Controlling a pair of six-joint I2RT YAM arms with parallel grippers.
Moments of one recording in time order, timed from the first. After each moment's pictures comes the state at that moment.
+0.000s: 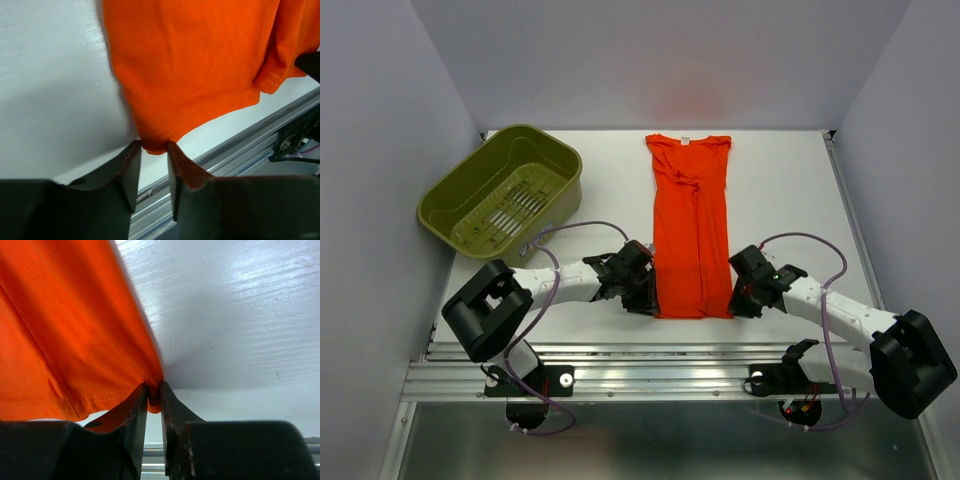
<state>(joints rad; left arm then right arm) -0.88 1.53 0.75 -0.24 0.22 -0.85 0.58 1.14 0.54 -0.61 0.13 0.95</state>
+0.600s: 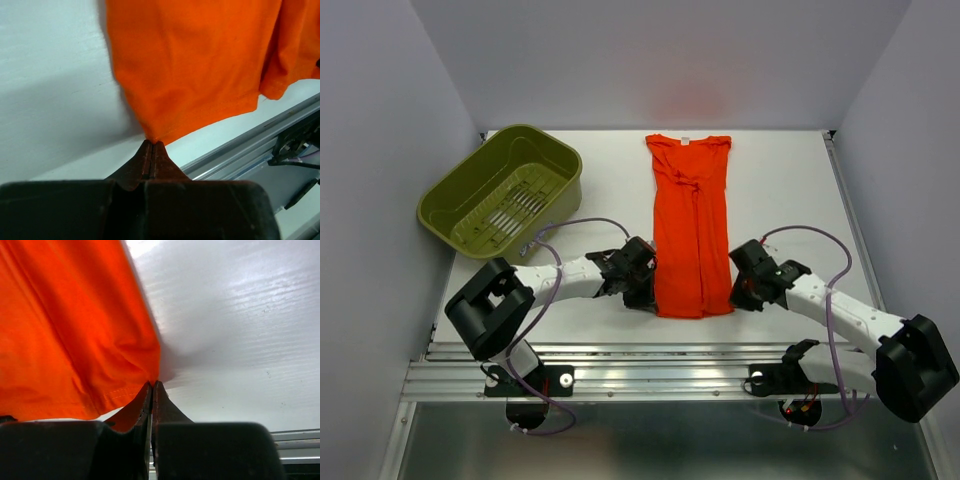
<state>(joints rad) -0.88 1.56 0.78 -0.28 0.21 -0.86 0.58 1.12 0.58 -0.66 0.17 0.95</state>
